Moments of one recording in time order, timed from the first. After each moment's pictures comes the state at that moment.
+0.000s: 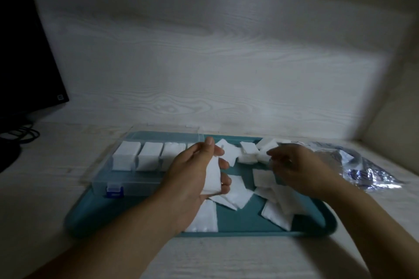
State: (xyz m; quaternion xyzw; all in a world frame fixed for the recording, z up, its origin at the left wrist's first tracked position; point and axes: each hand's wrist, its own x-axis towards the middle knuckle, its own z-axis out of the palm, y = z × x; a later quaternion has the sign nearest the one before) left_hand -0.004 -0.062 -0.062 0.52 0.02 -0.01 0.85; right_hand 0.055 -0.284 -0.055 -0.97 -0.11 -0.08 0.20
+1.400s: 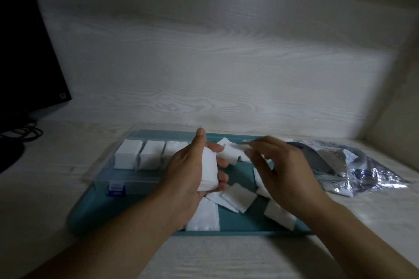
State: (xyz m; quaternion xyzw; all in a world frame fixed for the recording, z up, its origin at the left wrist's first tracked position) left_hand -0.001 -0.062 -0.055 0.52 0.06 -0.01 0.86; right_hand 0.030 -0.237 -0.065 -0.86 -0.30 -0.32 0.24
